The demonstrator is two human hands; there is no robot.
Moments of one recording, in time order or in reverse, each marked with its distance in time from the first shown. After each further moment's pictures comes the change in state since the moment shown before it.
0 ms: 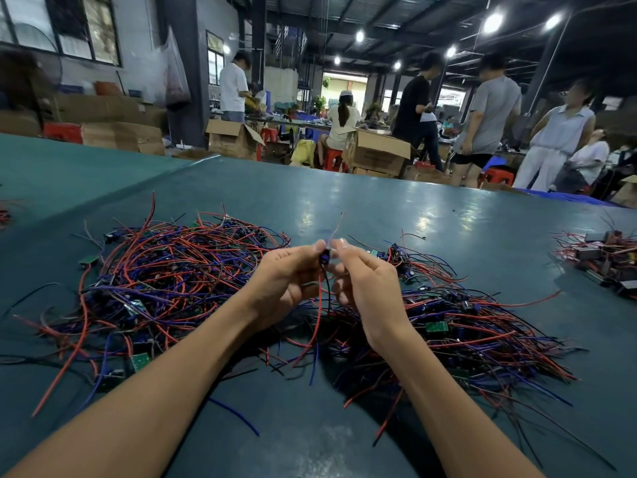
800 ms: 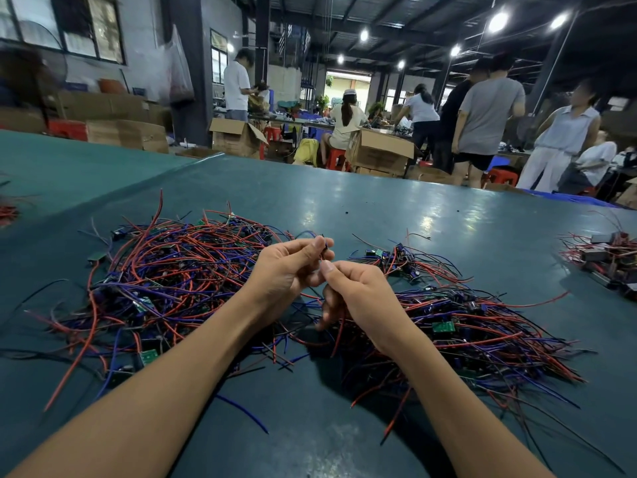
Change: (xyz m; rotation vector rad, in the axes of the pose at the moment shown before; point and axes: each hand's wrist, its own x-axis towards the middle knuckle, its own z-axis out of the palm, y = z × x) left_hand 0.001 0.004 -0.001 -0.066 0.140 0.081; right_hand -0.005 0.003 0.000 -0.139 -0.343 0.026
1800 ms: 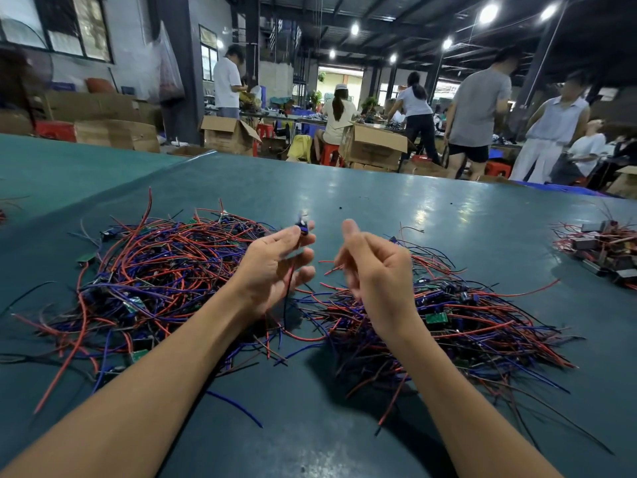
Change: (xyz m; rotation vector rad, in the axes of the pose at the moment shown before) left_hand 0.005 0.006 -0.005 -0.135 0.017 -0.104; right_hand -0.013 -0.023 -0.007 -0.018 0.281 -0.330
